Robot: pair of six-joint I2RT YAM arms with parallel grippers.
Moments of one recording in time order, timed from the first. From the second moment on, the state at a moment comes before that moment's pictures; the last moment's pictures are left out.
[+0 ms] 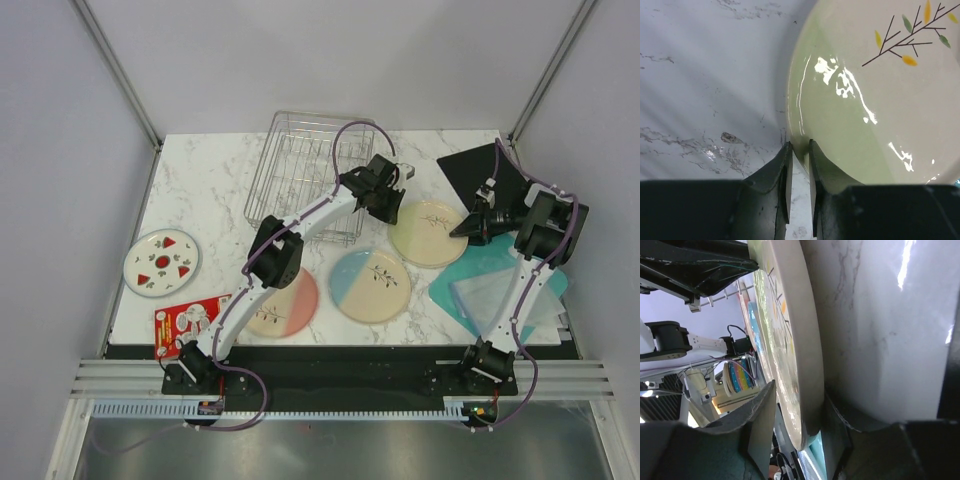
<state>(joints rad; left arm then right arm) -0.76 2.68 2.47 -0.65 0.26 -0.14 -0.45 2.53 1.84 -1.43 -1.11 -0.66</state>
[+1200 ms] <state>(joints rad) -0.43 1.58 1.82 -0.38 -0.04 0.18 -0.49 2.04 2.03 -1.32 -1.00 -0.60</state>
